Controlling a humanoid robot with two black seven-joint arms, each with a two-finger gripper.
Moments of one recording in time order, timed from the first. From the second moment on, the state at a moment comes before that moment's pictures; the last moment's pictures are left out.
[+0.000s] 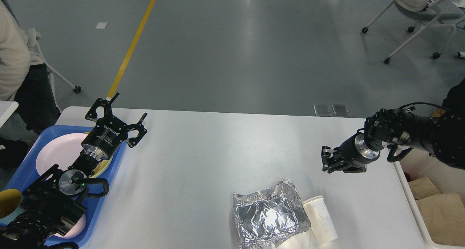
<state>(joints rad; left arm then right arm) -0.64 0.17 -1.16 -0.29 0.10 -0.80 -0.07 1.39 -0.19 -1.31 0.72 0.04 0.60 0.19</state>
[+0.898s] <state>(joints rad) -0.64 0.17 -1.16 -0.29 0.10 -0.80 -0.07 1.63 -0.22 -1.39 1.01 -0.63 0.60 0.19</state>
